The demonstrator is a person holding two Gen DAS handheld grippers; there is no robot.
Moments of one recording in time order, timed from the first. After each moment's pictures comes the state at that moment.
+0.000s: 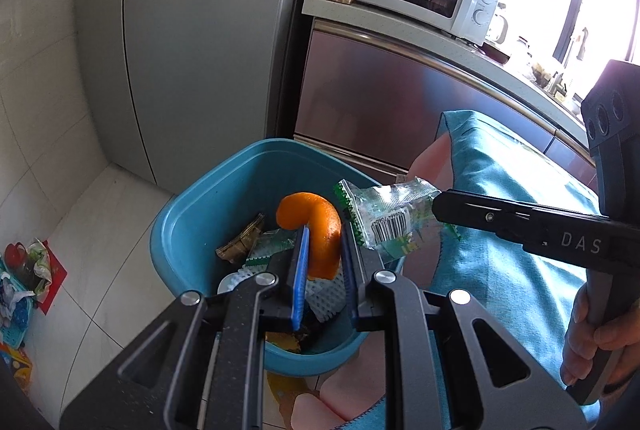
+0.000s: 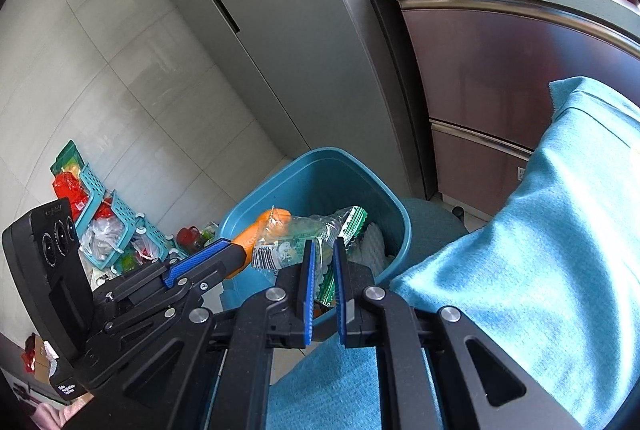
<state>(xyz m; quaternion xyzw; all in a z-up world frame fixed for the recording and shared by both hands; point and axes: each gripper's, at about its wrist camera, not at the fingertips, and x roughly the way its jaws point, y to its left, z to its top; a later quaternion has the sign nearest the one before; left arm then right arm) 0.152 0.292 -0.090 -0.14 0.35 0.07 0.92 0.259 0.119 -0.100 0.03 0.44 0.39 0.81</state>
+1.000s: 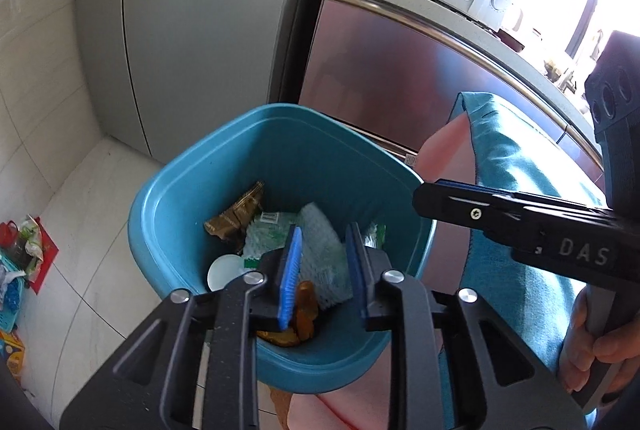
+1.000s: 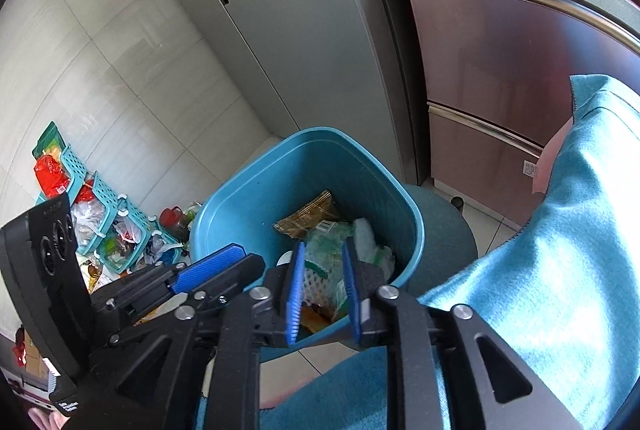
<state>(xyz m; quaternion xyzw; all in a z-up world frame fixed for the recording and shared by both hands) 0.174 0.303 -0.125 -0.17 0.39 0.07 0.90 0.266 0.153 -0.120 -0.01 0.47 0.37 0.80</state>
